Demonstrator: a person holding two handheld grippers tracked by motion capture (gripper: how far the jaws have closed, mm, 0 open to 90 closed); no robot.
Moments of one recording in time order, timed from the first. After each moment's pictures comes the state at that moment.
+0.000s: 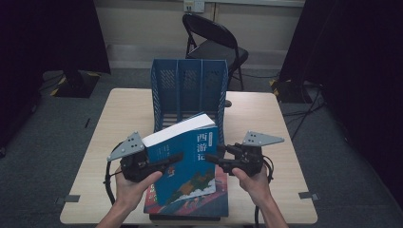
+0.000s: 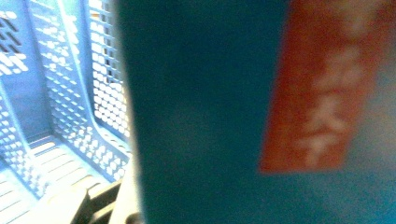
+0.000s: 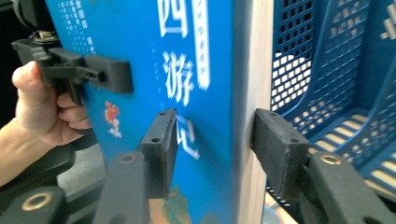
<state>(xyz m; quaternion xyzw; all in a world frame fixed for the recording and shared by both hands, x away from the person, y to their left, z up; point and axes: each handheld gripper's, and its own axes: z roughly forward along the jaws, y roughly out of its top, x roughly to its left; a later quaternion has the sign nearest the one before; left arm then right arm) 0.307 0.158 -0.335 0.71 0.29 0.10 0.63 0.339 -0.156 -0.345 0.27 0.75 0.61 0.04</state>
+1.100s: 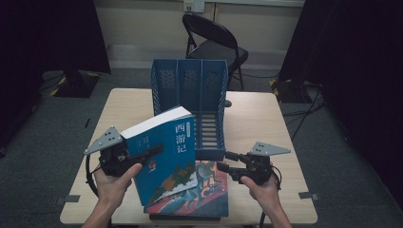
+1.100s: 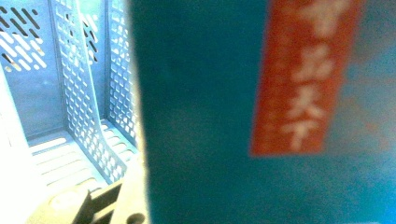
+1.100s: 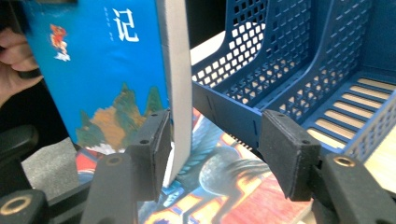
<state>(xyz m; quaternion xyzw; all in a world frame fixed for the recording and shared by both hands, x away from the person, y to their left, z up) 0.308 0.199 -0.324 0.70 0.35 0.13 0.61 0.332 -0.187 -0.380 0.33 0.76 0.56 0.07</state>
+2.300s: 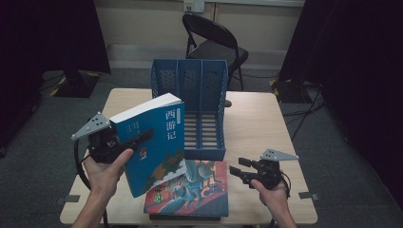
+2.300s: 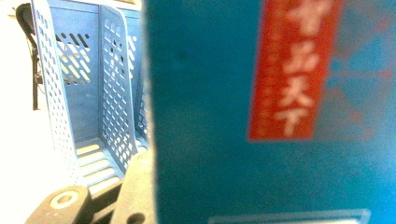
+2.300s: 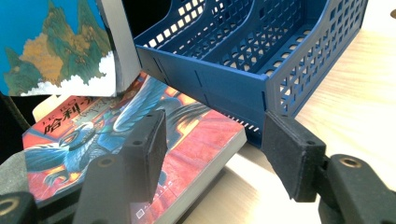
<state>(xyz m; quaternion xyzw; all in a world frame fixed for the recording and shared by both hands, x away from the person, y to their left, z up) 0.321 0.216 -0.297 0.68 0.39 0.16 0.60 0.334 -0.222 -0.416 0.39 0.75 0.53 0.08</state>
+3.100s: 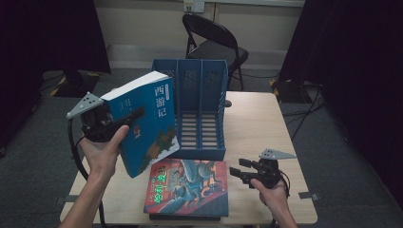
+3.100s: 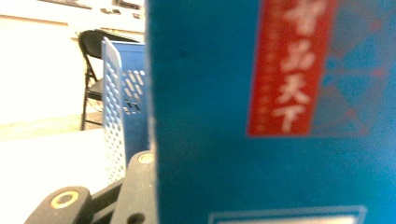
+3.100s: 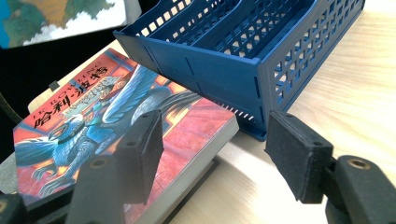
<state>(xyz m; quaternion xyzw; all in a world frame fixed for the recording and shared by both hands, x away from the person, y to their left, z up) 0.352 0.224 -0.269 0.64 0.43 0.23 0.59 0.341 -0.225 -0.425 0.40 0.76 0.51 0.06</state>
